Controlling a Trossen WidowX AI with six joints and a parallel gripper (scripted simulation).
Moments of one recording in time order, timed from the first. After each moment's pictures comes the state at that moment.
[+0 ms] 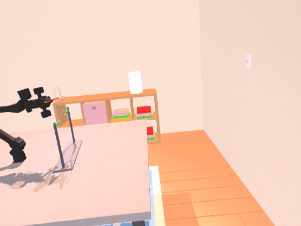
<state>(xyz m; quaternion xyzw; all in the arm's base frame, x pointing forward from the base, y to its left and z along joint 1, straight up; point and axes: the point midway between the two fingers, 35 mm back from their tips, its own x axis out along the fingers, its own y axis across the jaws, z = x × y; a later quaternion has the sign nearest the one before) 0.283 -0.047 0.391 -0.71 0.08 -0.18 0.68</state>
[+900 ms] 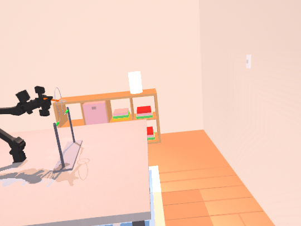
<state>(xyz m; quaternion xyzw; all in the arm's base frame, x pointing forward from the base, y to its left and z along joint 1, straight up) 0.282 -0.044 0.407 -0.81 0.03 -0.21 0.55</state>
